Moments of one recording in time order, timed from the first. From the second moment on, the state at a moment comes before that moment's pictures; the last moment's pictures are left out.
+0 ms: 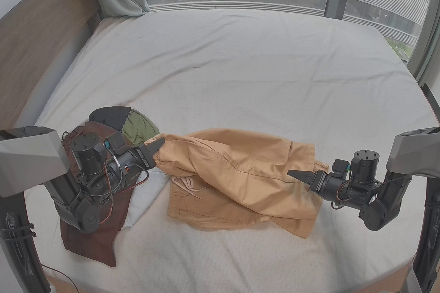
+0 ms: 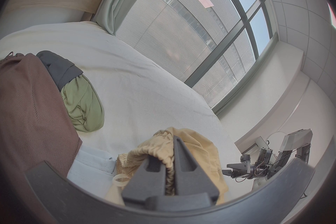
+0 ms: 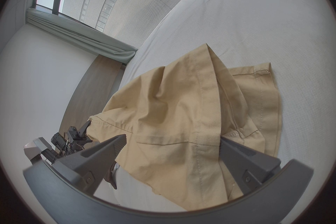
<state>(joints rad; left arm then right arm) -0.25 2.17 -0.60 -1.52 -0.30 -0.53 0.24 2.26 -0.52 -1.37 0.42 0.69</state>
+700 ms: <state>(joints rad) -0.24 2.17 -0.61 -1.52 -0.30 -0.53 0.21 2.22 -0.47 -1.38 0.42 0.68</state>
